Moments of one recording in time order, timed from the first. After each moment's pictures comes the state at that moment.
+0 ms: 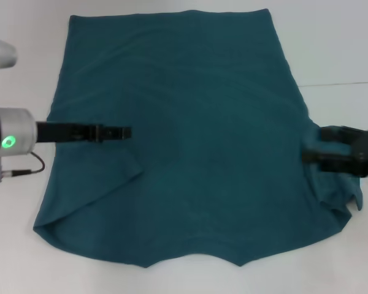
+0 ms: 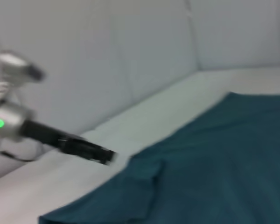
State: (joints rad) left arm -0.75 -2.11 0.74 0.82 2.30 1.18 -2.17; right arm 0.43 2.06 -0.52 -0.90 -2.00 -1.62 1.61
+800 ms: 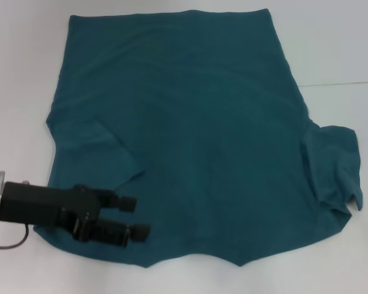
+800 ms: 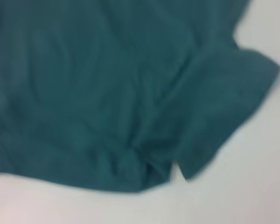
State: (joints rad) left arm -0.64 -2.06 0.70 0.85 2.17 1.85 -1.83; right arm 0.50 2.05 -0.60 -1.59 -2.78 -1.94 2.24
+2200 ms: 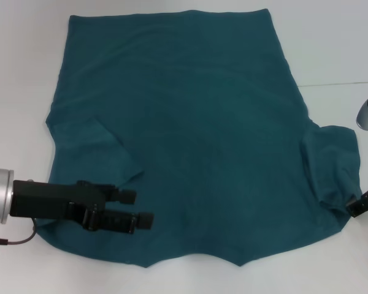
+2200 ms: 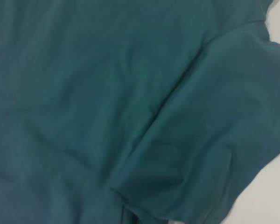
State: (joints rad) left arm -0.64 -2.07 0.71 0.80 2.18 1.74 -1.83; right arm 0.51 2.09 -1.14 -1.27 -2.93 -1.40 2.51
